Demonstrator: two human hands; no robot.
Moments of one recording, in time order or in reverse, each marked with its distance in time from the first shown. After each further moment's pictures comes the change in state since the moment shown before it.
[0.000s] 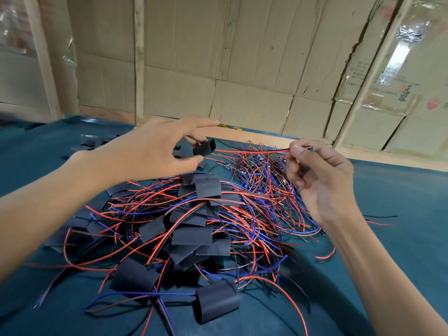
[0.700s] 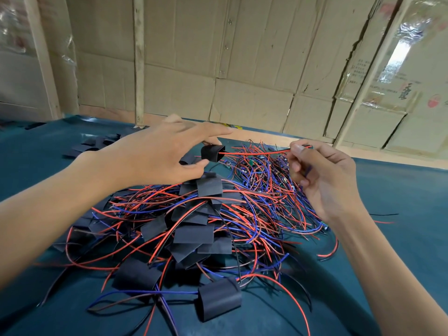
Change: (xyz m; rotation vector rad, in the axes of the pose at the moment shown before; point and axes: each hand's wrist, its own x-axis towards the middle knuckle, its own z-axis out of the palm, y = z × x) left_hand 0.000 0.007 0.002 0.128 -0.035 0.201; right_hand 0.001 -0.003 -0.001 -0.047 0.048 0.052
